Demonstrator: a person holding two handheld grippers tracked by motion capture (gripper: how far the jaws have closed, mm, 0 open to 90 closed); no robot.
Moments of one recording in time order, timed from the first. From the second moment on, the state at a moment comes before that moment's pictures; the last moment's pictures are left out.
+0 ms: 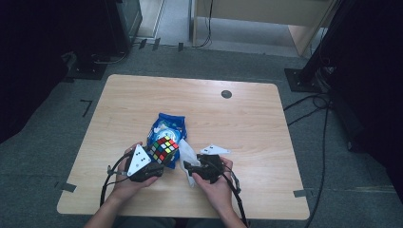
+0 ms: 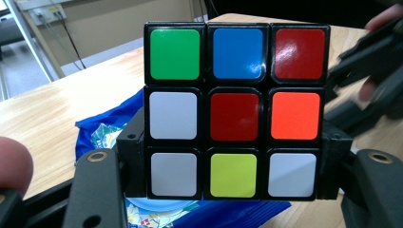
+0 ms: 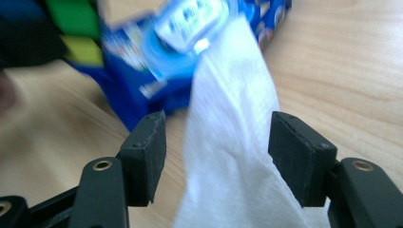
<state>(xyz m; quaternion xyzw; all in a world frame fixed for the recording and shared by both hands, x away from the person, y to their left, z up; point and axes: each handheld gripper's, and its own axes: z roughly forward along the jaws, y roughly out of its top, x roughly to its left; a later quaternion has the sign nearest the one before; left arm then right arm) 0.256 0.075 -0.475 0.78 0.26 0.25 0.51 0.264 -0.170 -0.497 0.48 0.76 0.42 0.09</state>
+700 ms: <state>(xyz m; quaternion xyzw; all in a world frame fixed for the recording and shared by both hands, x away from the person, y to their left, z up) 0.245 0.051 -0.487 0.81 0.20 0.22 0.50 0.257 -0.199 -0.461 0.45 0.68 0.57 0.07</state>
